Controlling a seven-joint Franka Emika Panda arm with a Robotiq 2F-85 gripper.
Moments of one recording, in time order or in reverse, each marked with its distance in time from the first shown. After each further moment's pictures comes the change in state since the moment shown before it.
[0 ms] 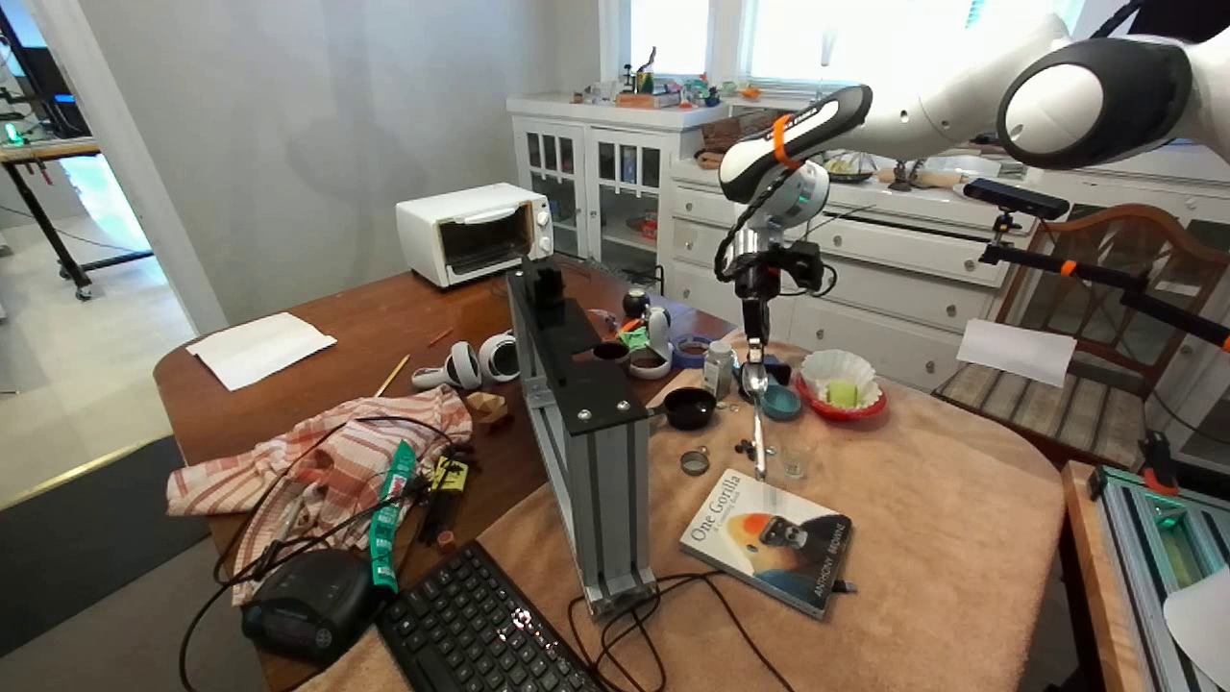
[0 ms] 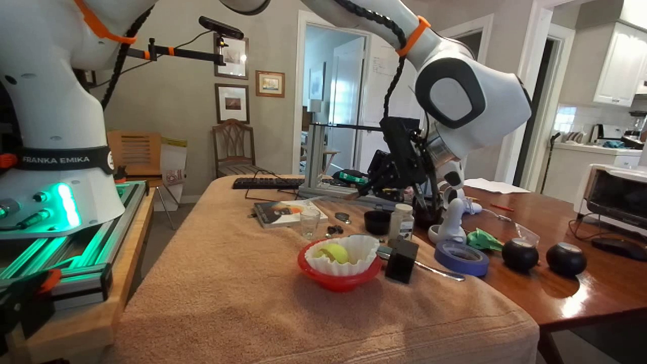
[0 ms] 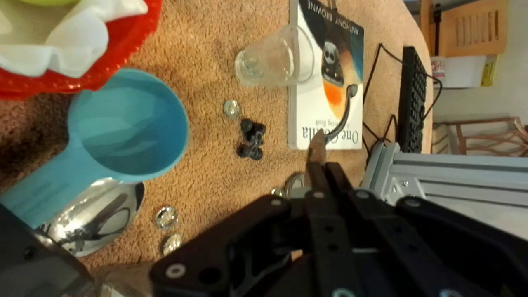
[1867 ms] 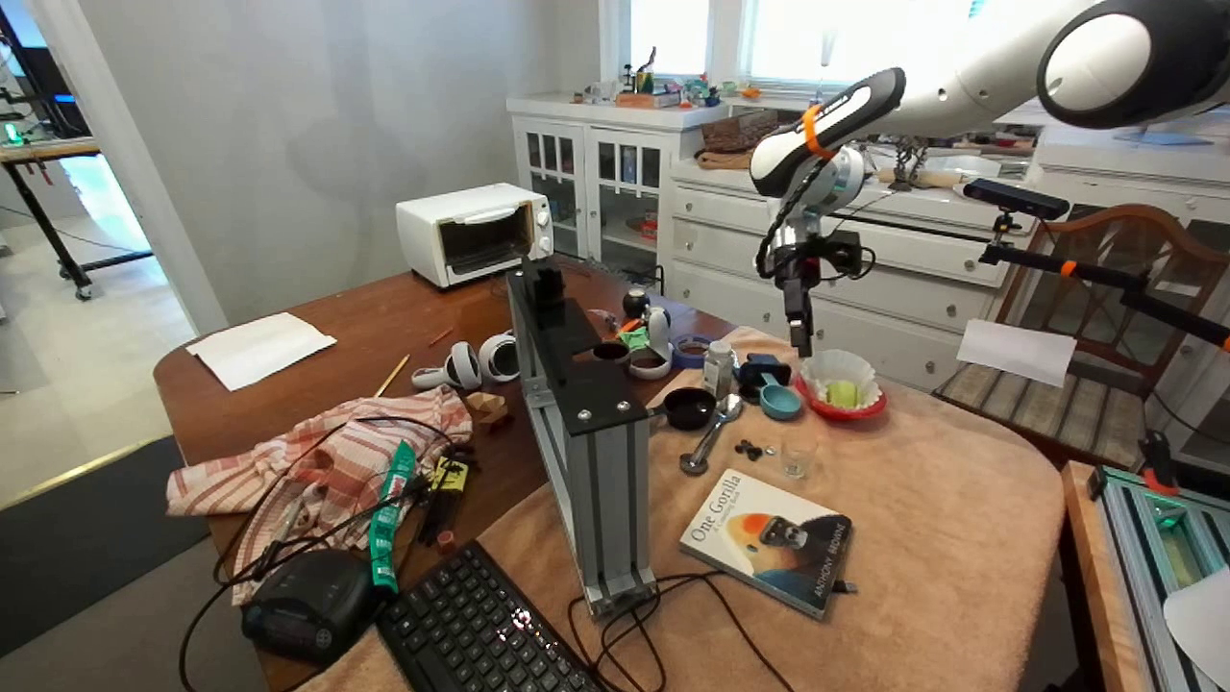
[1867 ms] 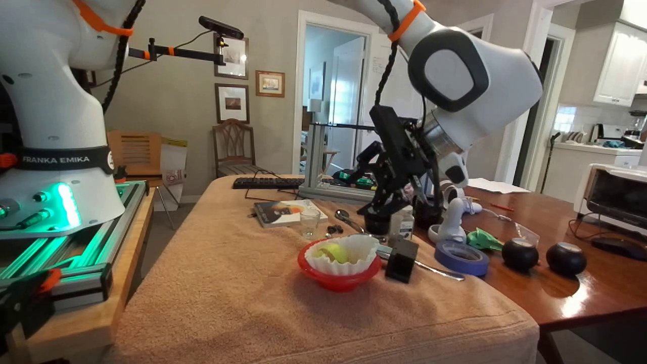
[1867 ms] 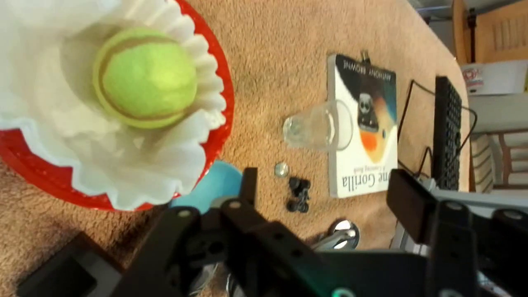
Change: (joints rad) arm -0.051 -0.179 -0.029 -0.221 -0.157 0.047 -0.079
